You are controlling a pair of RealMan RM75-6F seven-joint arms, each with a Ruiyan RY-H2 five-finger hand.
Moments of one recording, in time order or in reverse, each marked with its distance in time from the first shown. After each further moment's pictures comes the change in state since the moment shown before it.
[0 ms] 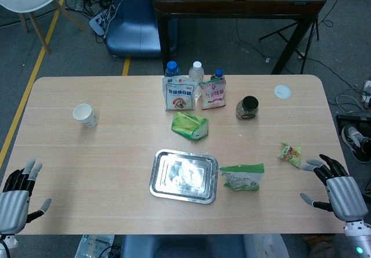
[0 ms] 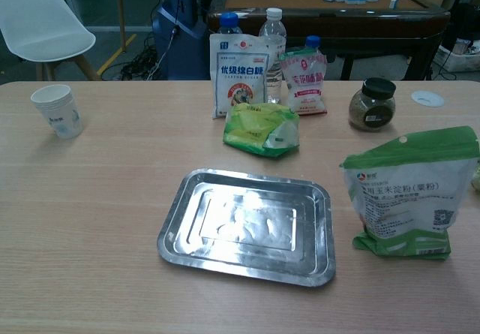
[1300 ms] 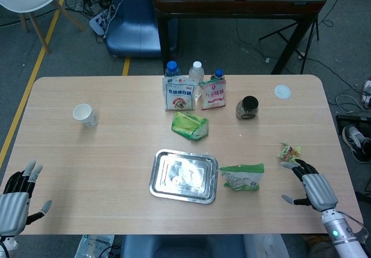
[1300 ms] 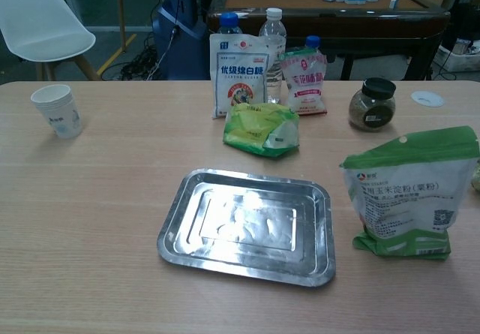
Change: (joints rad) left arm 0.008 -0.008 0.007 0.021 0.008 0.005 -0.032; right arm 0.109 -0.160 -0.007 0.175 0.071 -0.276 0.171
